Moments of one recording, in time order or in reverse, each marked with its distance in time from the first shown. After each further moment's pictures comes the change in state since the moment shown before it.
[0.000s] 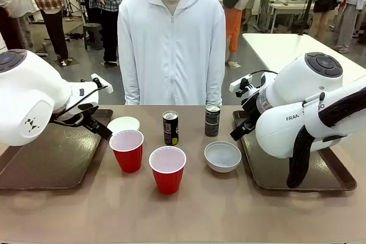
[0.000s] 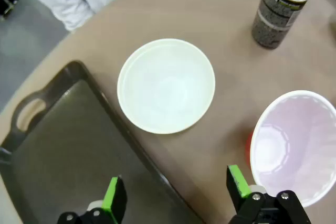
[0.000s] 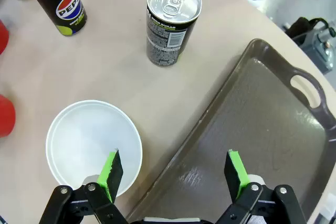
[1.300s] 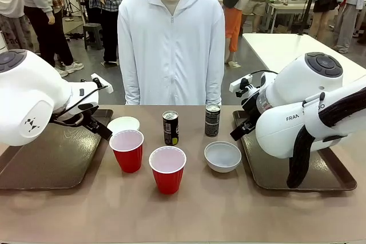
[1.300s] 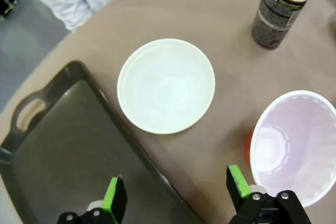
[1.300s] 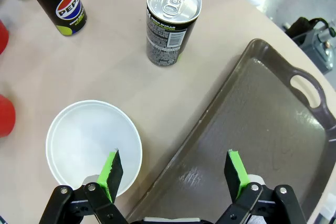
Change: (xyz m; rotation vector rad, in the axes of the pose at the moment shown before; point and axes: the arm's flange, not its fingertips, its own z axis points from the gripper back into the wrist) left arm 0.000 0.000 0.000 0.000 0.000 0.000; right arm 0.000 0.000 0.000 0.000 0.000 0.000
